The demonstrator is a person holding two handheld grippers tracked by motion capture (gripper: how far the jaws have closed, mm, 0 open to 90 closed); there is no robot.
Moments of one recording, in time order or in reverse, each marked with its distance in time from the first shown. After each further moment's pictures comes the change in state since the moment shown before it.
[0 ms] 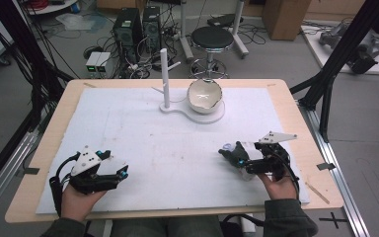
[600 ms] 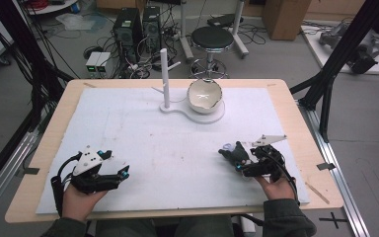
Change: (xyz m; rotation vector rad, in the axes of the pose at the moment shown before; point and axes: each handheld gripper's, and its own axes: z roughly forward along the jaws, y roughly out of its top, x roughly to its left) left arm -0.002 0.001 0.003 0.007 -0.006 0.004; right arm 0.001 -0.008 0.017 0.119 0.009 -0.028
